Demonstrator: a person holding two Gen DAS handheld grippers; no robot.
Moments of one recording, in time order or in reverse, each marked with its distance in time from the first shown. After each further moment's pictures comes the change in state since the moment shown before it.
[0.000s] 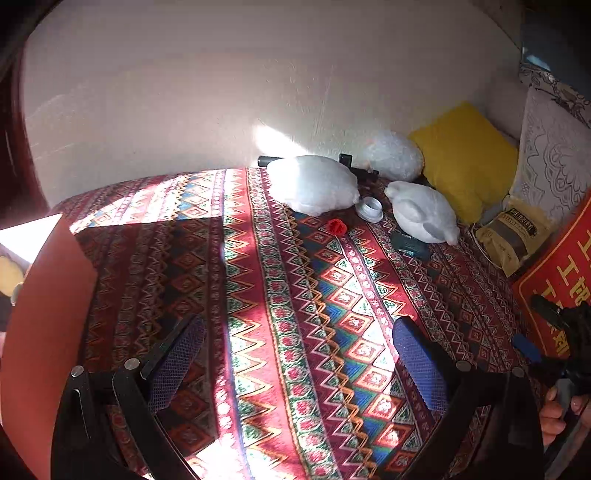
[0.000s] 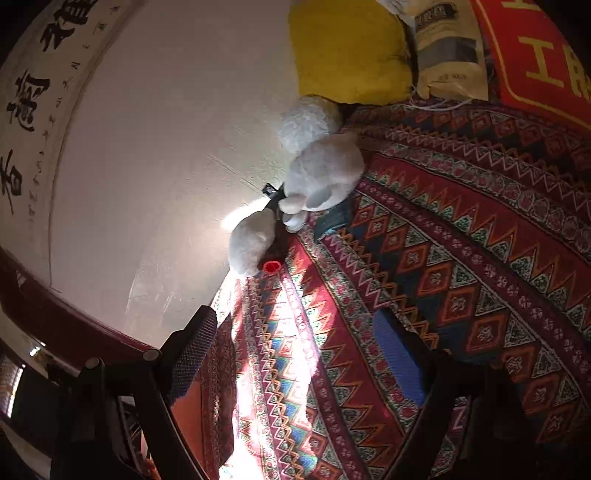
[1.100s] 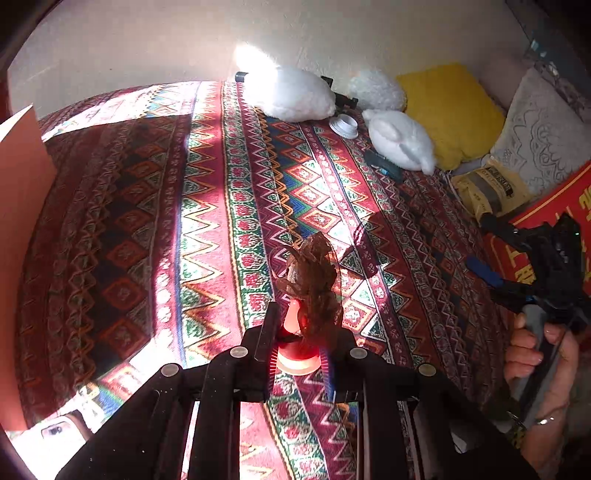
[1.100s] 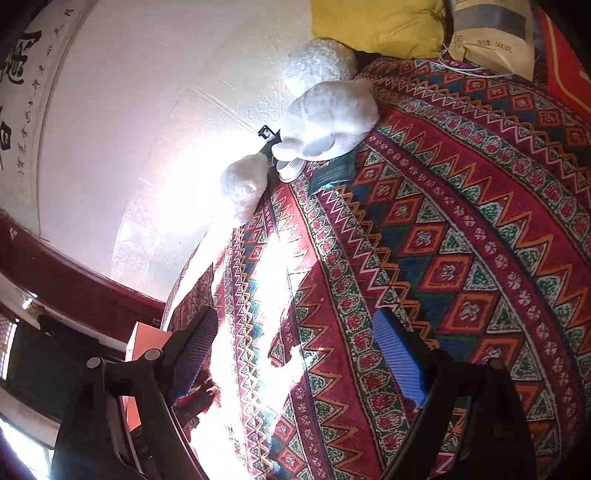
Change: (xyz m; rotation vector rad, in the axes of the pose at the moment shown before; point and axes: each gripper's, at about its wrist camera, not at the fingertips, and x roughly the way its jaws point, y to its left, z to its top) left arm -0.056 0.023 -0.092 -0.119 0.177 -0.164; right arm 0.037 0.003 -0.002 -0.154 0.189 -0.002
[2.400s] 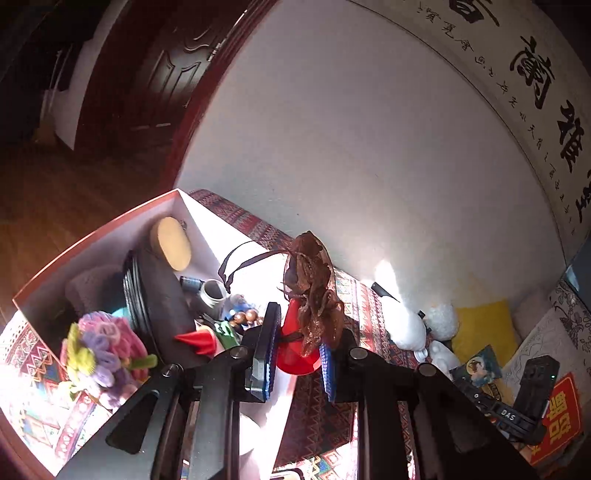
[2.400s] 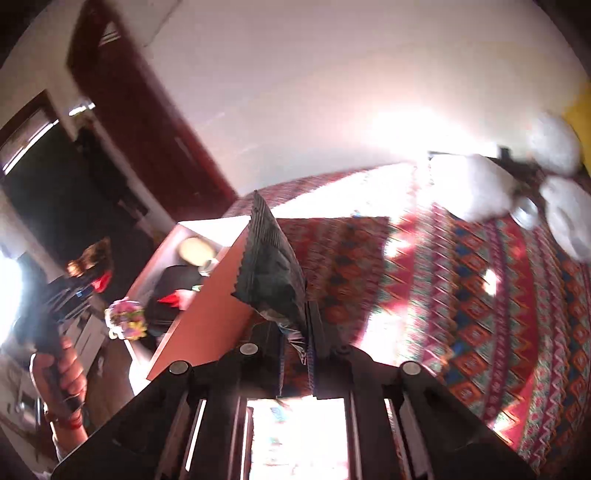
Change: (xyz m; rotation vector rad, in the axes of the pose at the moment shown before) left arm -0.248 0.271 0.017 -0.449 -0.550 0.140; right arm 0.063 0.322 -0.109 -0.720 0.228 0.182
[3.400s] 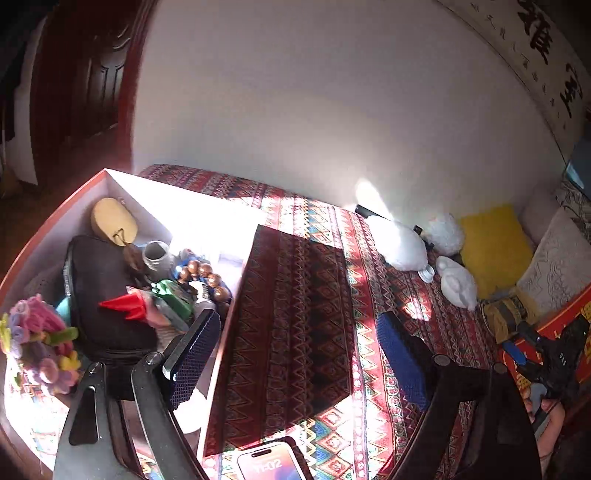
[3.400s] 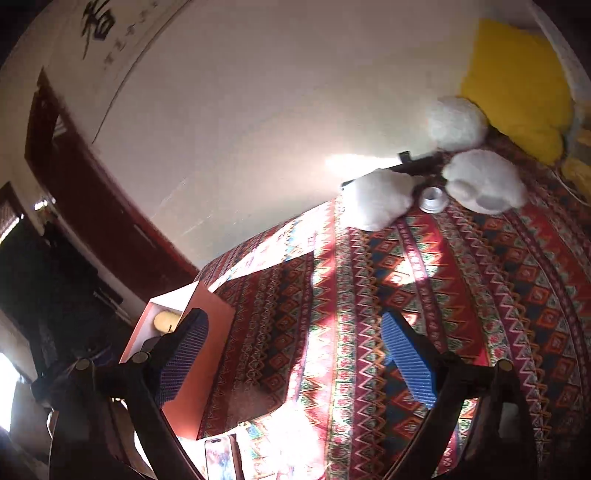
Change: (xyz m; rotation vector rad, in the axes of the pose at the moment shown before) left arm 0.071 -0.120 -0.090 0.302 0.260 -0.035; right arm -0.115 -0.144 -0.081 0.423 -0.290 -0.207
